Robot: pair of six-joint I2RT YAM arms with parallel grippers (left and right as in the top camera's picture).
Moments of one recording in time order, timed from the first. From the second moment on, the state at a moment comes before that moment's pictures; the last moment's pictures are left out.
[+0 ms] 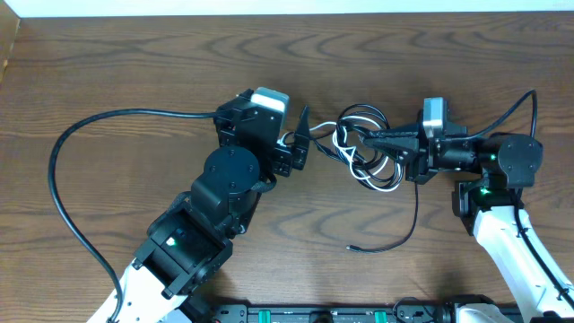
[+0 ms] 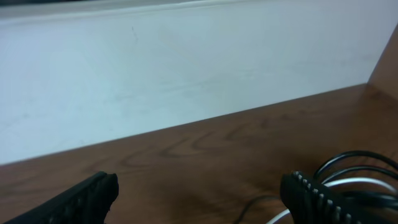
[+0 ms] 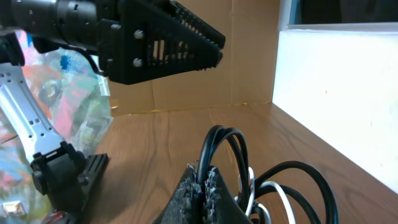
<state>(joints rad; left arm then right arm) -0.73 1.00 1.05 -0.27 -0.39 -0.09 0.06 1.27 0.65 1.02 -1.37 0.40</state>
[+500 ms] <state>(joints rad) -0.73 1.00 1.05 -0.42 -0.34 -0.15 0.06 1.27 0.65 1.13 -1.40 0.40</state>
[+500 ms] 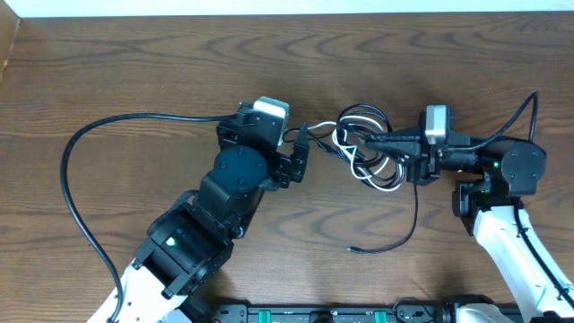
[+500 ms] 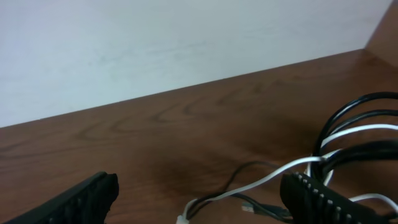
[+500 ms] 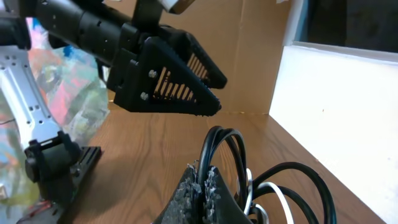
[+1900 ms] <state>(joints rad) -0.73 1.07 1.05 -0.51 0.31 0.22 0.17 1.27 0.65 1.25 -1.55 0.35</state>
